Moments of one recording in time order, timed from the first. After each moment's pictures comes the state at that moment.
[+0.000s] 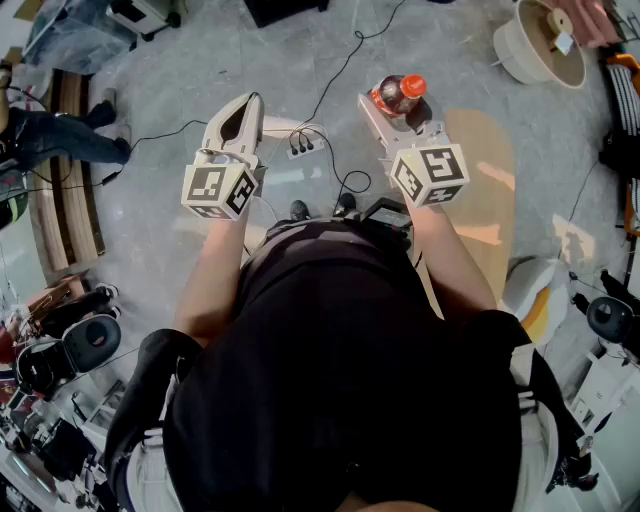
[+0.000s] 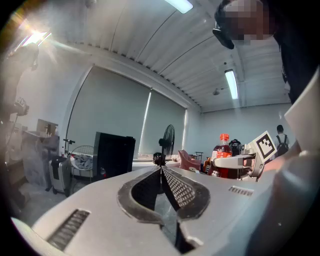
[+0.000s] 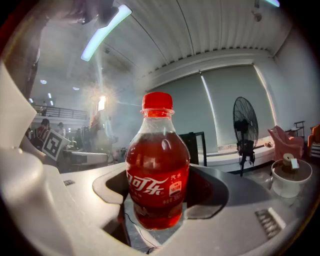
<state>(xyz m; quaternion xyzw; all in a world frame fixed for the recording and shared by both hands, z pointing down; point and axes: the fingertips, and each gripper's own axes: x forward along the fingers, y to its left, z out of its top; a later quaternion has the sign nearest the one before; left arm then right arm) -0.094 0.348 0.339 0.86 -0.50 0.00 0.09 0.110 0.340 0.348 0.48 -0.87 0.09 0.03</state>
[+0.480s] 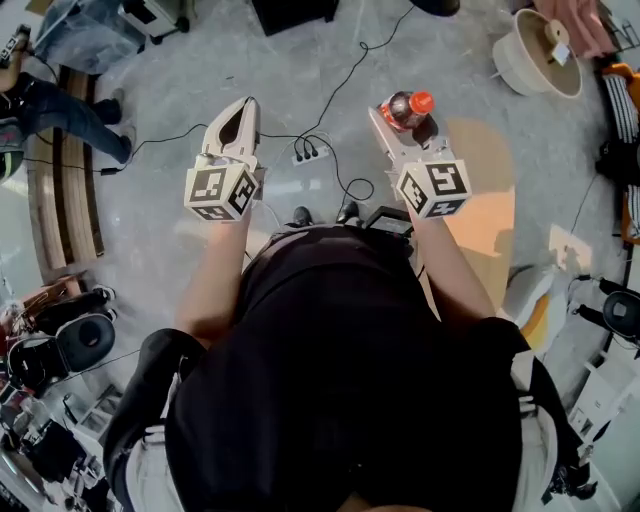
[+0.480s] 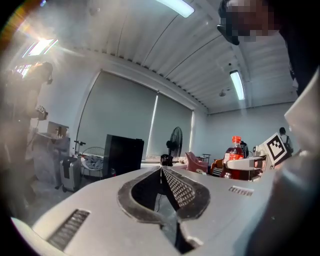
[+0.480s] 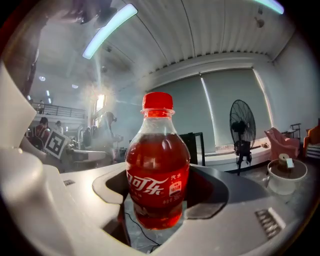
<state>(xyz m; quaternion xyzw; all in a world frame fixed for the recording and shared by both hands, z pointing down) -0.139 0.376 0.335 0.83 -0.54 0.00 0.09 0.098 0.379 0.347 0.48 -0.87 0.09 0.04</state>
